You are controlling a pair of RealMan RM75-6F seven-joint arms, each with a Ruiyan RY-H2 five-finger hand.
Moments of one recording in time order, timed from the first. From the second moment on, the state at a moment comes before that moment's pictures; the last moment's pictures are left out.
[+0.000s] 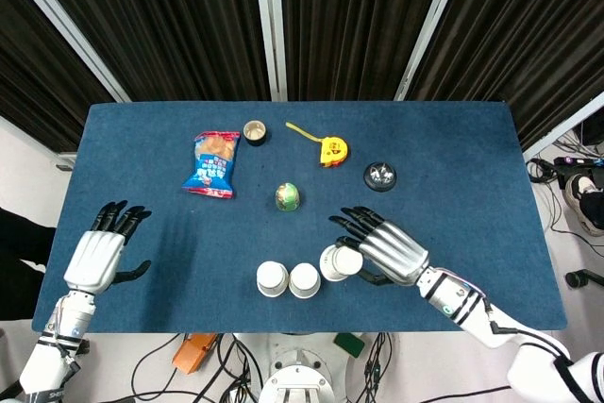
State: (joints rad) left arm -0.26 -1.19 0.02 -1.78 1.44 1.37 0.21; right arm 0.66 -1.10 0.11 -1.97 -1.62 0.89 -0.14
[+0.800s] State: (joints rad) left arm -0.22 -1.20 0.01 -1.72 1.44 1.36 0.14; right arm 0.98 -1.29 0.20 -1.98 -1.20 0.69 -0.41
